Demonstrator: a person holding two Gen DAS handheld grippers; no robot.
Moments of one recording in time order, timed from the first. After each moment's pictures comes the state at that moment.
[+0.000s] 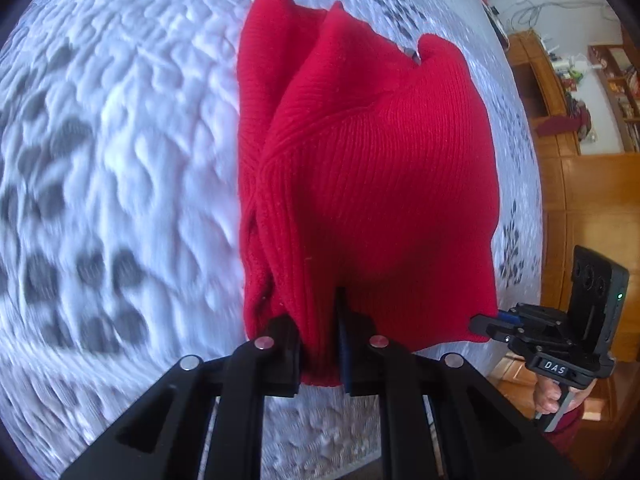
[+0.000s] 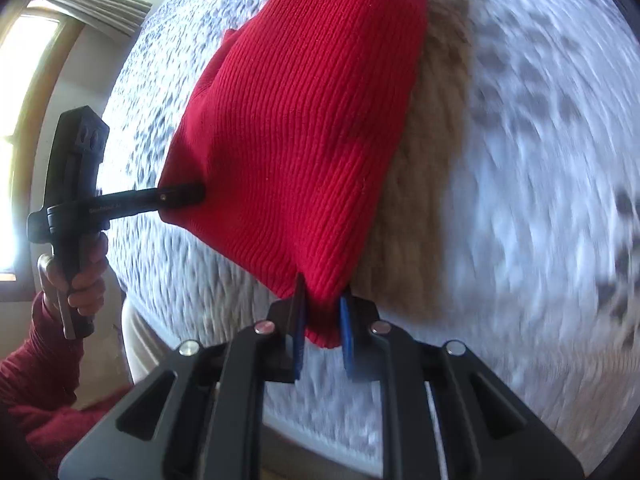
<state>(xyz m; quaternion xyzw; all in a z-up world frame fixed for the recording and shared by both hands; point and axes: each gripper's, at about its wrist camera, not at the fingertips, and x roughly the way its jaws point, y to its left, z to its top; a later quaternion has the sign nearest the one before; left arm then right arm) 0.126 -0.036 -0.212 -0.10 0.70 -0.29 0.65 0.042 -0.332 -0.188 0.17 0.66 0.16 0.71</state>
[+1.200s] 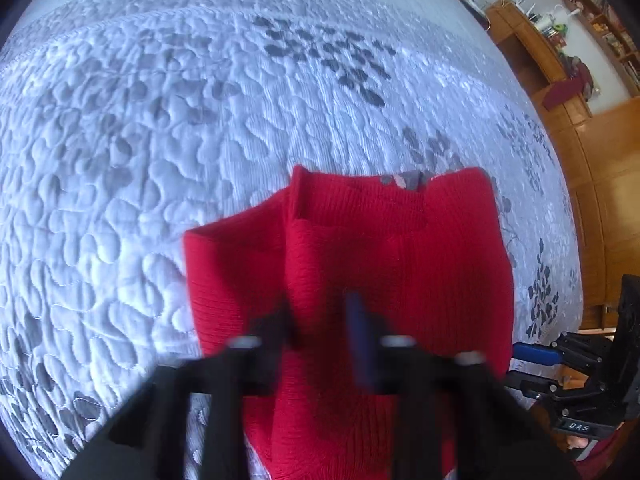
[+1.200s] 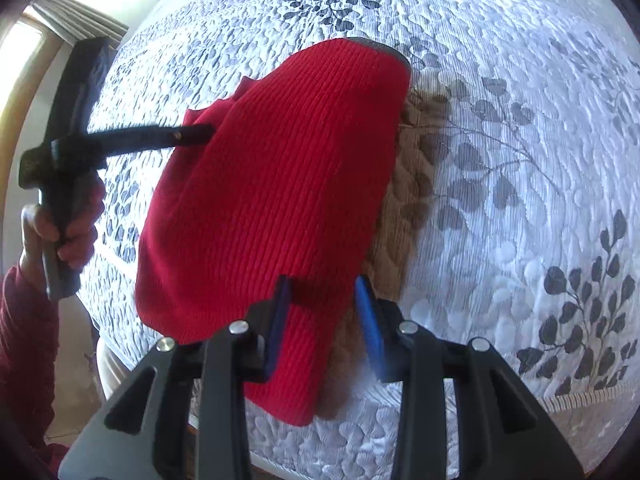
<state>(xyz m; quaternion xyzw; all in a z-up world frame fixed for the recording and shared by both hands) 0.237 -0.128 -0.192 0.00 0.65 -0.30 0.70 0.103 -0.357 -0.173 0.15 0.63 0.10 0.76</state>
